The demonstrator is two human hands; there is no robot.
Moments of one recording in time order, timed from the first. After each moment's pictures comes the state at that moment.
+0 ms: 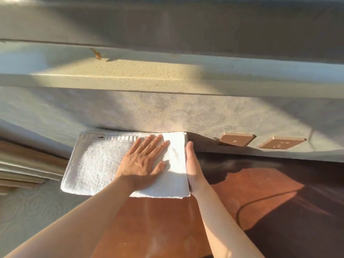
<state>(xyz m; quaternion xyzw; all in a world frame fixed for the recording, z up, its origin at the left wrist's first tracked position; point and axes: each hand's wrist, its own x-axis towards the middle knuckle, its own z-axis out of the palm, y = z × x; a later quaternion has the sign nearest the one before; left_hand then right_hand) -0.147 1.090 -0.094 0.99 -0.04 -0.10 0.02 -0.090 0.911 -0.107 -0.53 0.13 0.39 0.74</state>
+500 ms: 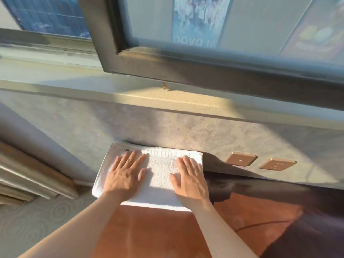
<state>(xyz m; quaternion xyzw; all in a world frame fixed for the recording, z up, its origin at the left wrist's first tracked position) -0.208 1.178 -0.077 0.99 0.11 -0.06 0.08 -0.125 0.946 -0.092 -0.95 -0.27 0.09 0.11</state>
